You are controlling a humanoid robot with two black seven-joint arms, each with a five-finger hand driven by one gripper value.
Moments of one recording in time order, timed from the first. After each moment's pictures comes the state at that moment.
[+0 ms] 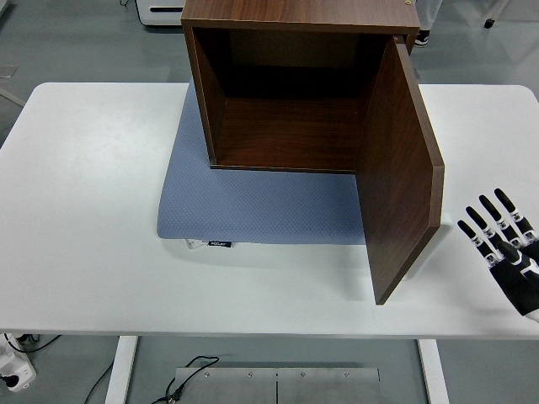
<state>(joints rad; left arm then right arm) 0.16 0.00 -0.17 -0.23 0.08 0.08 -0.04 -0.31 -0.26 1.58 1.54 -0.41 0.61 0.06</state>
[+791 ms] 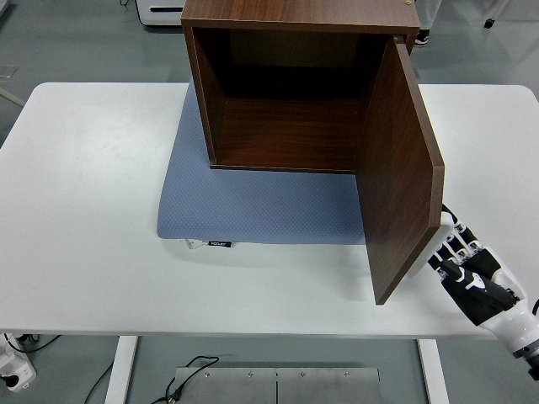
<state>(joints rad) 0.16 0.00 -0.17 -0.23 0.08 0.08 -0.04 -0.30 -0.20 1.47 1.56 -0.54 0.61 0.06</state>
